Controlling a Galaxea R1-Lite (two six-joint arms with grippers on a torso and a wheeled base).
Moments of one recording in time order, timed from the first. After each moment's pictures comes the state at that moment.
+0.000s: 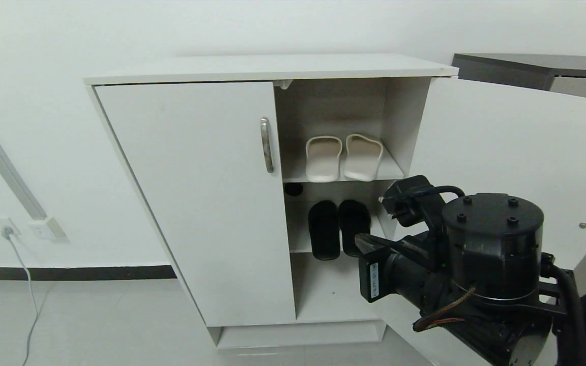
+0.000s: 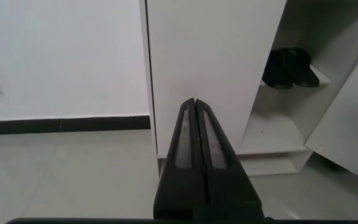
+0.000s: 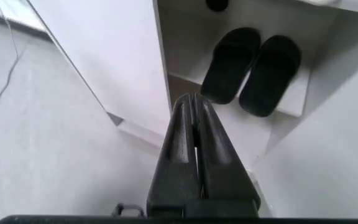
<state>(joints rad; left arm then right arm) 0.00 0.00 0.00 0.00 0.00 -0.02 0.97 1.66 -0.81 -0.62 -0.47 0.17</state>
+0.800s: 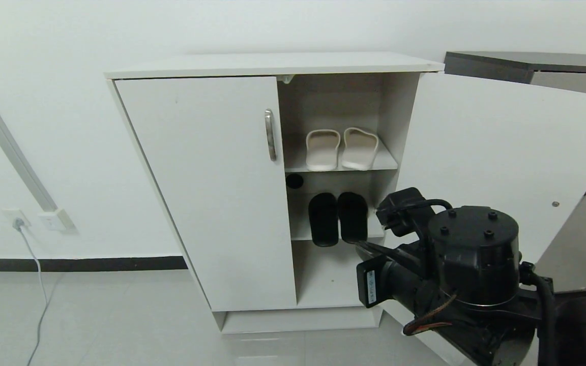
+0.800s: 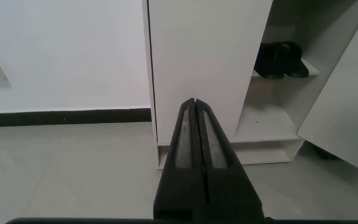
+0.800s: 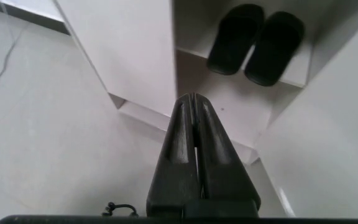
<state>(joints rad) 0.00 0.00 0.00 0.00 0.00 -0.02 0.96 1.71 -0.78 -0.66 -0.47 0.16</state>
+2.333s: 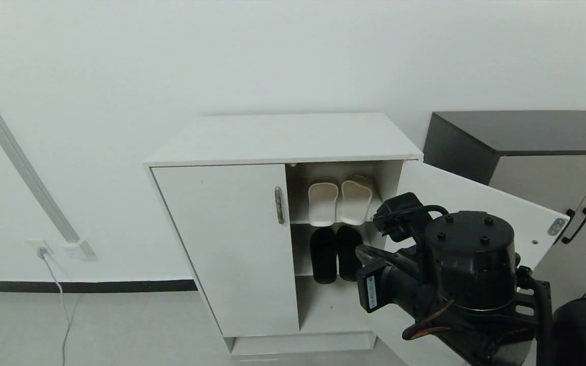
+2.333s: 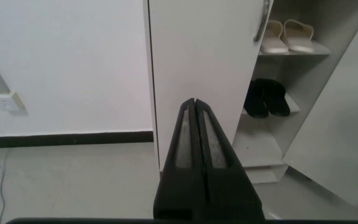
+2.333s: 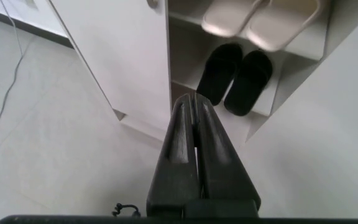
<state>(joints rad) 0.00 0.00 0.00 0.00 0.00 -0.02 0.96 1.71 -0.77 -0.66 -0.48 0.14</state>
